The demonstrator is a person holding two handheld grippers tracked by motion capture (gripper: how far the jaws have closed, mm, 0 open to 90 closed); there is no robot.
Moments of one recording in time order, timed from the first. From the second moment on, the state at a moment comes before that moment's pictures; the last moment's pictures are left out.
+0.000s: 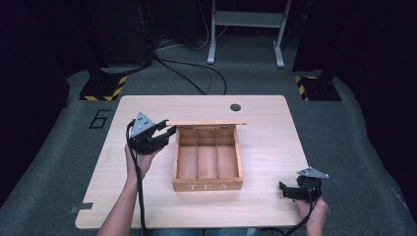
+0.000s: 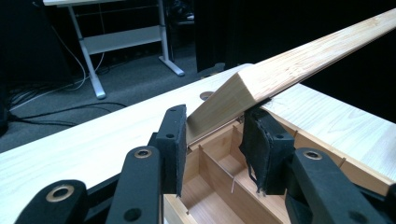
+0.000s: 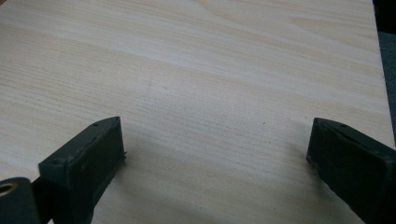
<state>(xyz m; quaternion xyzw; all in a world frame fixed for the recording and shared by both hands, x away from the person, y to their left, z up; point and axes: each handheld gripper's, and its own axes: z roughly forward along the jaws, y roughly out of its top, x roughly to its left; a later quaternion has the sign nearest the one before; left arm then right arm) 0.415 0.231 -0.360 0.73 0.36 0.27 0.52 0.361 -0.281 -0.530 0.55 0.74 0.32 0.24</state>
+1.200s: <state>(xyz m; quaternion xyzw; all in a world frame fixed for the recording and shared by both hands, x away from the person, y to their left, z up) 0.422 0.232 -0.355 0.73 0.36 0.27 0.52 0.361 -0.281 -0.530 0.55 0.74 0.32 0.23</state>
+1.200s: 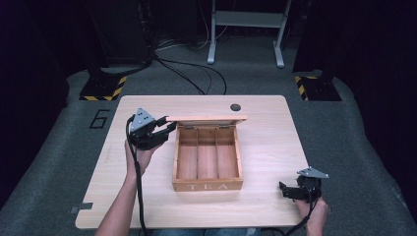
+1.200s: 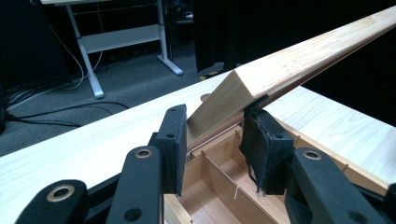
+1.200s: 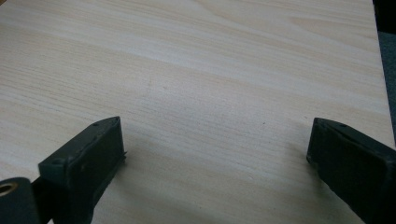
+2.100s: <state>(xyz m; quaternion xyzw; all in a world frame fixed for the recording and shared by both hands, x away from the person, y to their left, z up) 0.421 0.232 -0.356 0.73 0.36 0.27 0.52 0.361 -0.281 -0.530 0.55 0.74 0.32 0.23</state>
